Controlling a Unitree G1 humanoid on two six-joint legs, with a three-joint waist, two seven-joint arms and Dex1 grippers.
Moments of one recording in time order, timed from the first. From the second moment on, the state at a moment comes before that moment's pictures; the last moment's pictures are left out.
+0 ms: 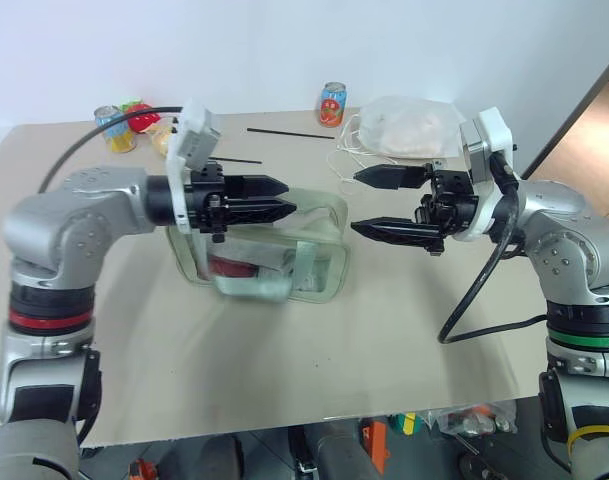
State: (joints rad) left arm -0.85 0.69 0.09 -0.20 -0.76 0.97 -1.05; right arm -0.77 -0.72 -0.06 -0.10 0.71 0.66 1.19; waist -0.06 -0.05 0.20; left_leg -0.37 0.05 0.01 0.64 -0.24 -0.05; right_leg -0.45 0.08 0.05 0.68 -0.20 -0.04
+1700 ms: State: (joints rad) left arm -0.39 0.51 0.75 0.10 -1.39 1.01 -0.32; right arm -0.74 -0.66 0.19 -0.07 0.41 0.49 1.26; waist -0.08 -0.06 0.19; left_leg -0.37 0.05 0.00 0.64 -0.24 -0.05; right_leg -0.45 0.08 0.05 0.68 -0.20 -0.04
